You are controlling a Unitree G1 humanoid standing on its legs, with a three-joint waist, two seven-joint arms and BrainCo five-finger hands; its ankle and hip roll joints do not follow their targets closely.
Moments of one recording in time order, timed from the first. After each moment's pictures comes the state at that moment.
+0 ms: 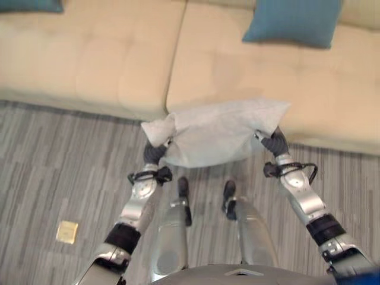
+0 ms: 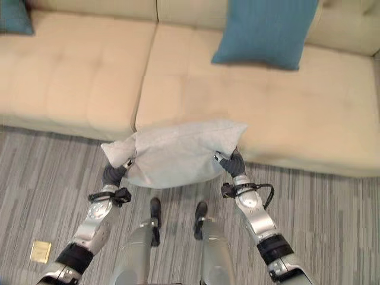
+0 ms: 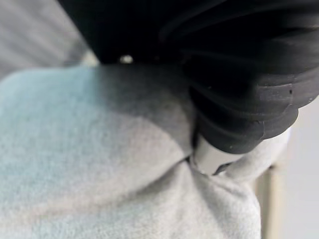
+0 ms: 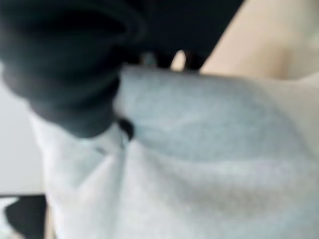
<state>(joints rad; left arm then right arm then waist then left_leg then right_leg) -0.09 0.35 -0.27 0.25 -0.55 -0.25 0.29 -0.18 -0.40 0.31 0.22 0.25 -0.21 -0.19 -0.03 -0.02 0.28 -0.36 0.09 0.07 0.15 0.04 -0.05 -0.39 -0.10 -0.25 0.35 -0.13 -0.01</state>
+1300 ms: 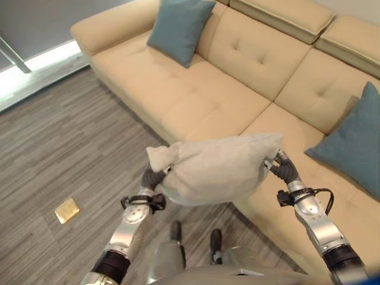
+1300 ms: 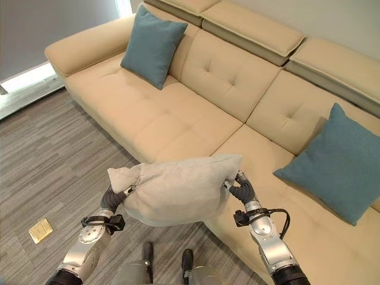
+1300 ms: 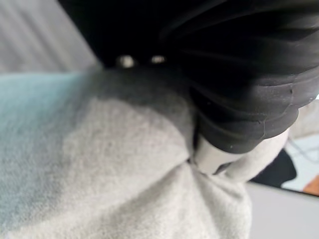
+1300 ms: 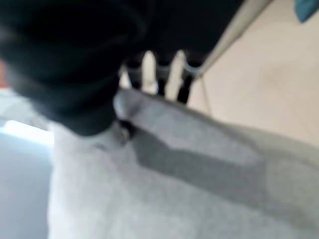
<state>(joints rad) 0.02 0.36 -0.27 0.26 -0.49 -0.15 0.17 -0.01 -0.44 0.23 0.20 0.10 -0.15 -0.12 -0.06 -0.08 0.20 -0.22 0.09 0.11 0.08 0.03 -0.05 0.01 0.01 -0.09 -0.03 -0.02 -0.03</state>
